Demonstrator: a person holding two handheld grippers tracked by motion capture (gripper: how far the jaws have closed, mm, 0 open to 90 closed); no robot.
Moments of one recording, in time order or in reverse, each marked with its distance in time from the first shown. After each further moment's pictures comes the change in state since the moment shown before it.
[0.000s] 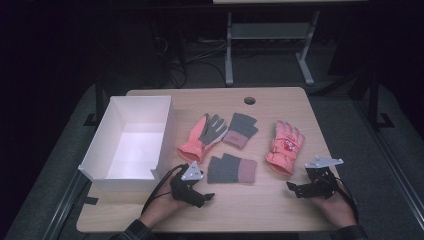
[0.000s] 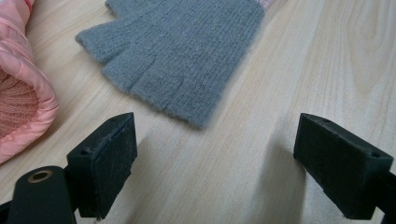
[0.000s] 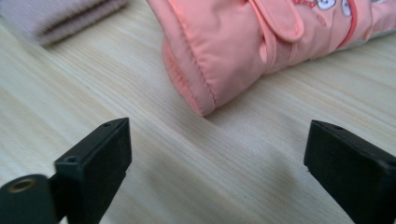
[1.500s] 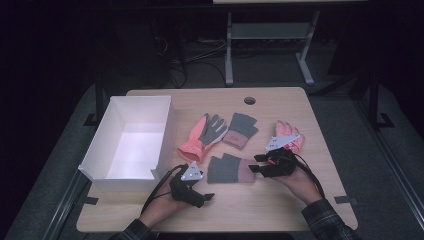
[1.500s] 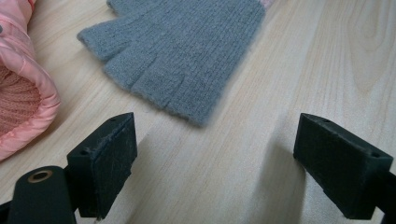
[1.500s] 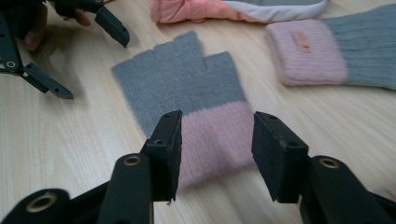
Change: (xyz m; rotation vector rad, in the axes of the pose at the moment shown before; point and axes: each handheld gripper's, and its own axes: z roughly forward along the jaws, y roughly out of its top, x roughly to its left) left arm 0.000 -0.001 -0.001 -0.006 0.007 -0.001; right arm 0.055 0.097 0.039 -0.054 0.344 -0.230
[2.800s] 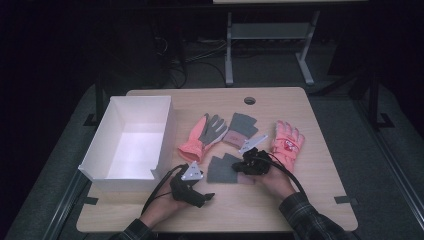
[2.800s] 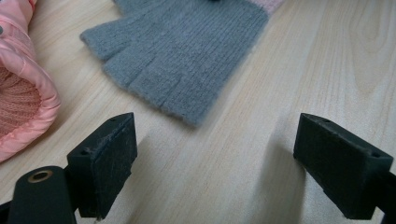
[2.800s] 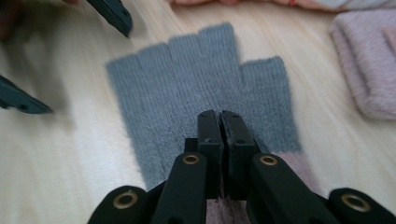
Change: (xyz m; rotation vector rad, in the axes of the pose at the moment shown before) left arm 0.000 0.001 0.000 0.010 0.000 -0.001; right arm 0.014 0.020 0.063 0.110 0.035 -0.045
